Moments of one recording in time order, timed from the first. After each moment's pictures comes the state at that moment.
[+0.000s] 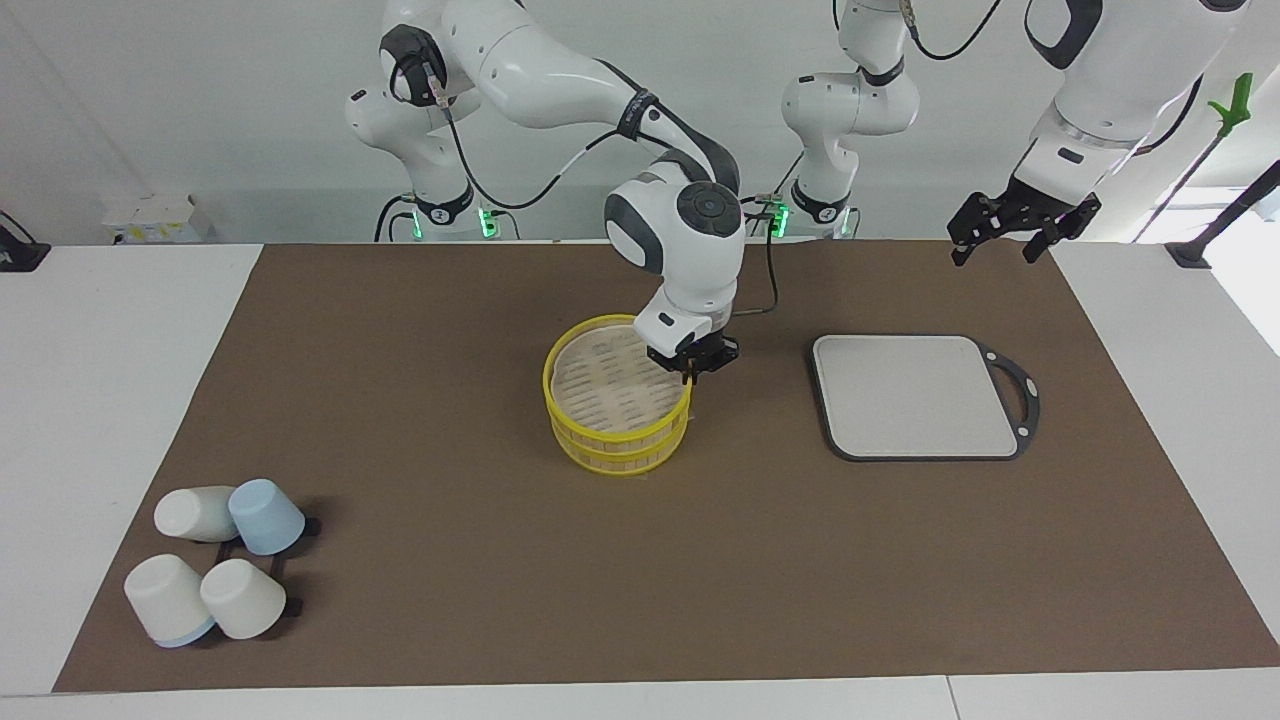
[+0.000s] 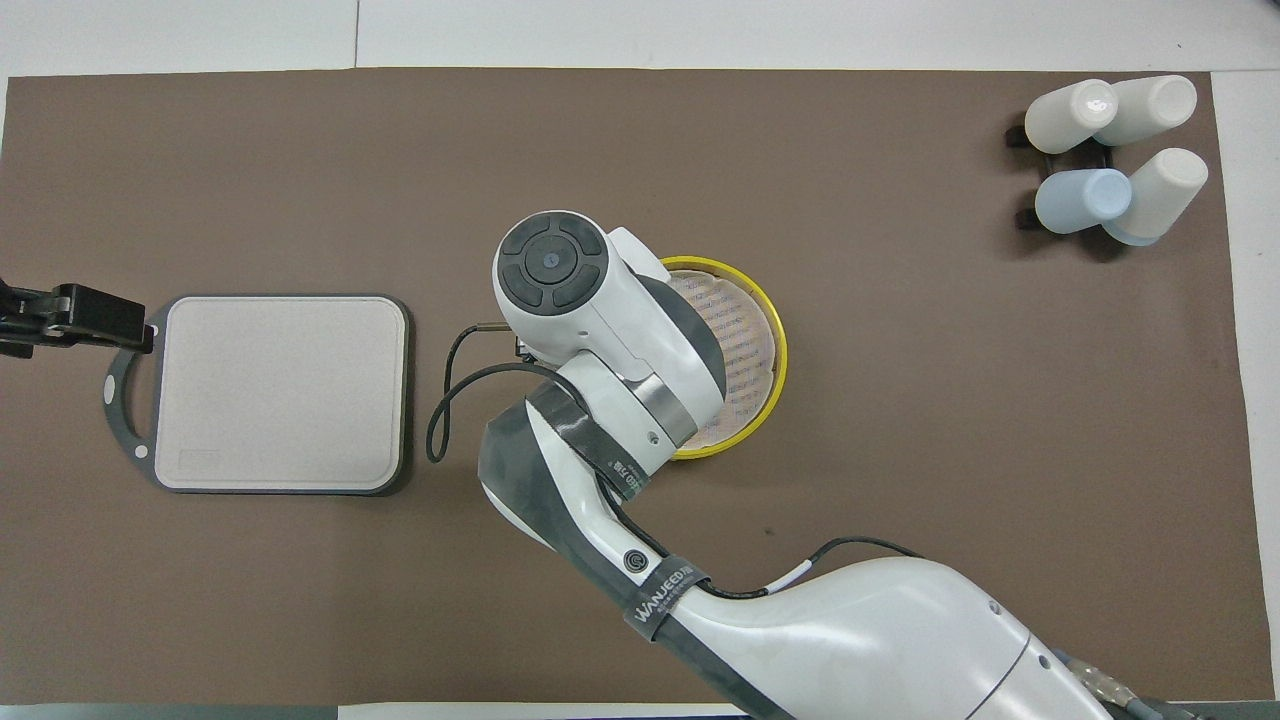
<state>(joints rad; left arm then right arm) -0.13 -0.05 0.07 -1.62 0.01 1.52 -0.01 0.61 0.60 0.10 -1.31 -0.02 1.90 0.76</state>
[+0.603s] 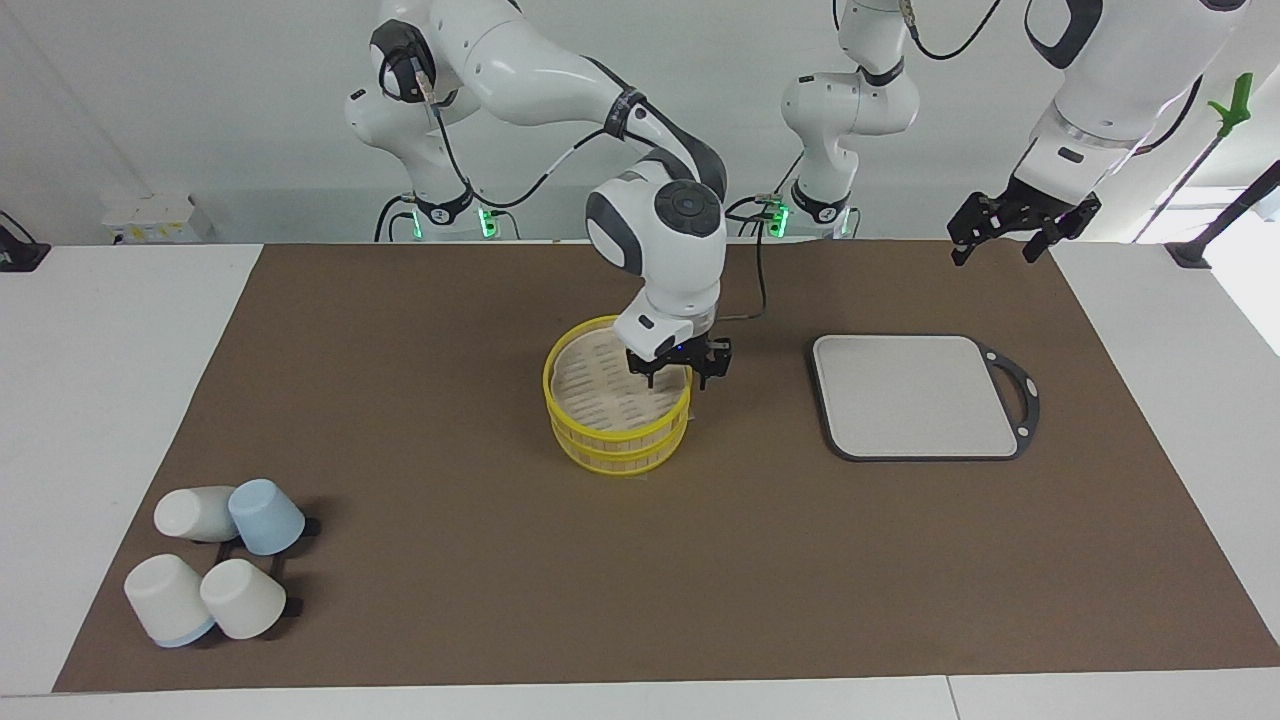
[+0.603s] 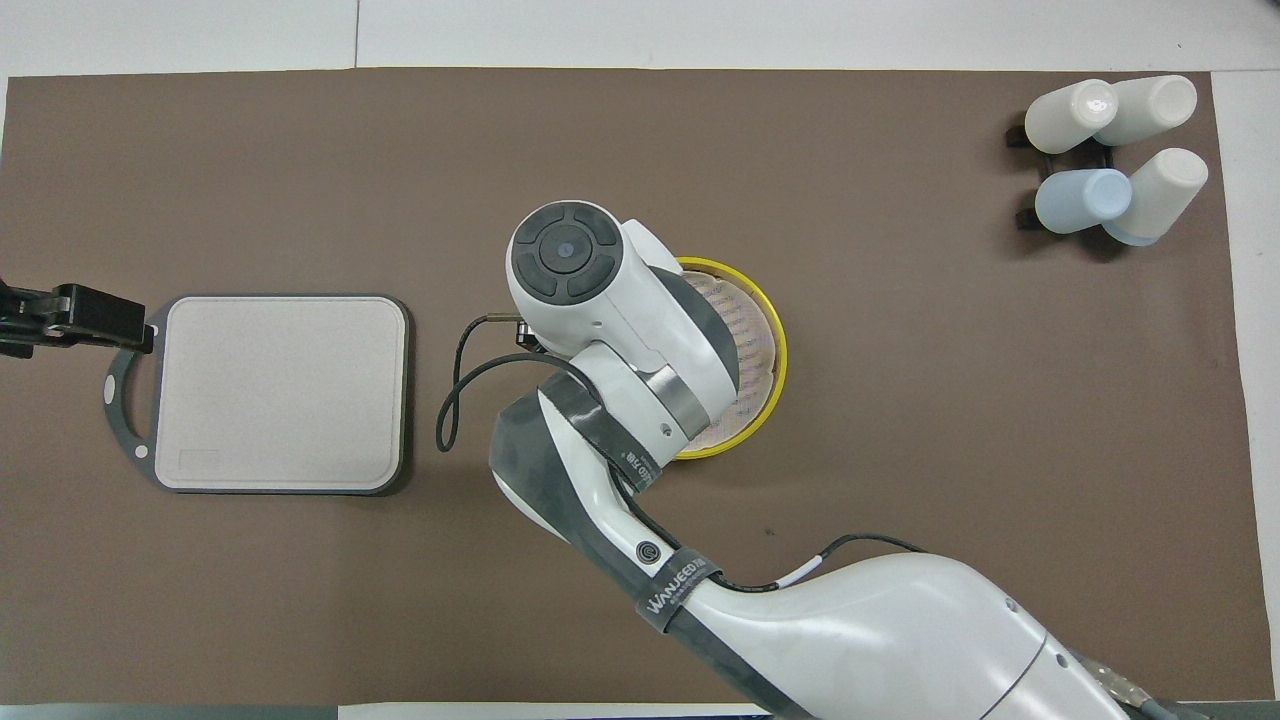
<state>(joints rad) -0.13 -0.05 0.07 -1.62 0.01 1.52 -0.01 0.54 0.56 0.09 -1.31 -0.02 1.90 0.75</state>
